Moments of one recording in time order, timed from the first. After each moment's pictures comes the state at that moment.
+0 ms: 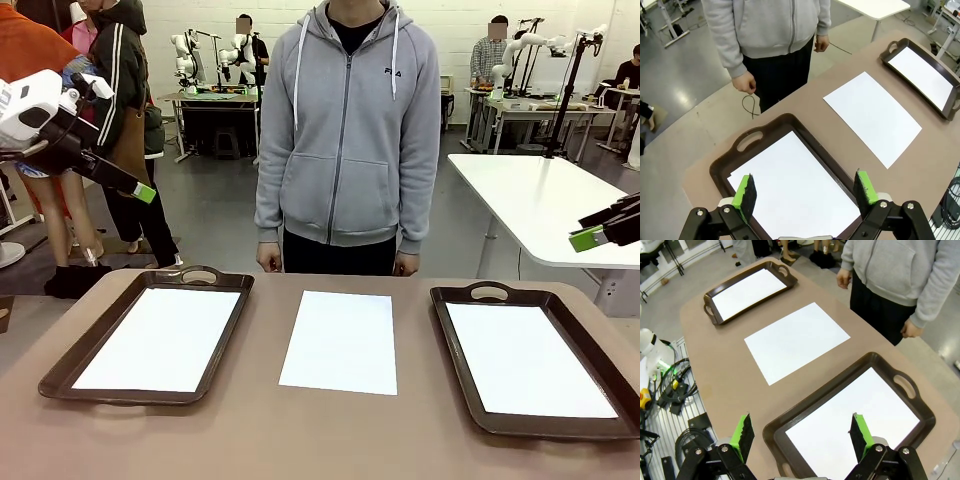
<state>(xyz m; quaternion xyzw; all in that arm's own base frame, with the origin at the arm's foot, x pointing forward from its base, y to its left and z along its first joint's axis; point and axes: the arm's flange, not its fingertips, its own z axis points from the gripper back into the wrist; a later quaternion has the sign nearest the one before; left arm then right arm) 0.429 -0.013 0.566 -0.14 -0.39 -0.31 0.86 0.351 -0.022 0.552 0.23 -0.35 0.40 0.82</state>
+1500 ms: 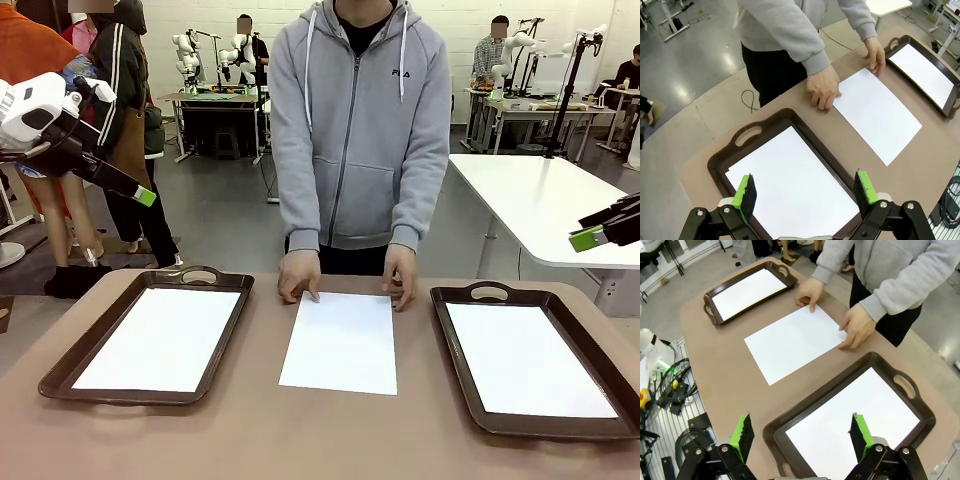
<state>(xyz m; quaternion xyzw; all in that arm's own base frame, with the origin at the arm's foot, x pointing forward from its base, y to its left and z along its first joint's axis) 0.429 -0.014 0.563 -0.14 -0.37 -0.30 0.87 0.351 -0.022 0.552 0.23 -0.35 0.40 0.82</state>
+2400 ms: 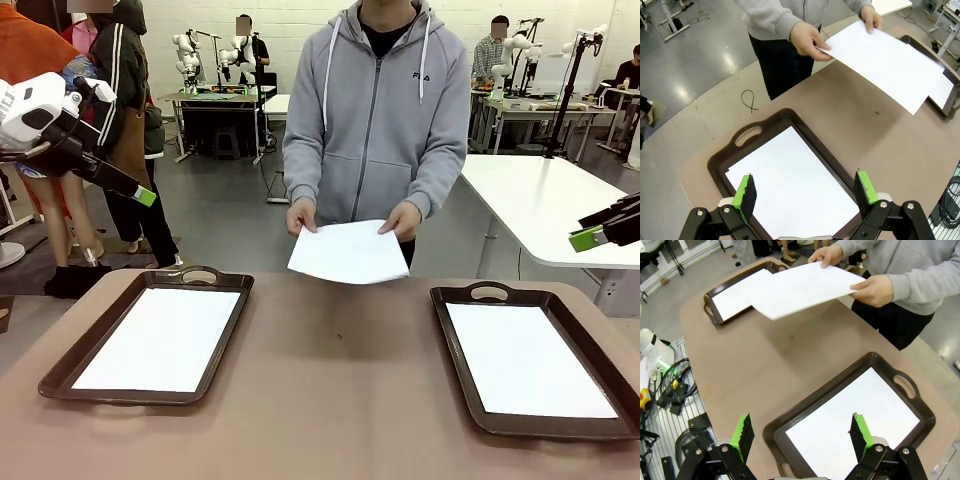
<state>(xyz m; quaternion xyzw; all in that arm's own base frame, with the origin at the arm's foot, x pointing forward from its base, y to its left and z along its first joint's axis) 0.429 -0.014 0.563 -0.14 -0.37 -0.30 0.87 0.351 -0.022 0.552 0.23 -0.35 0.40 0.82</state>
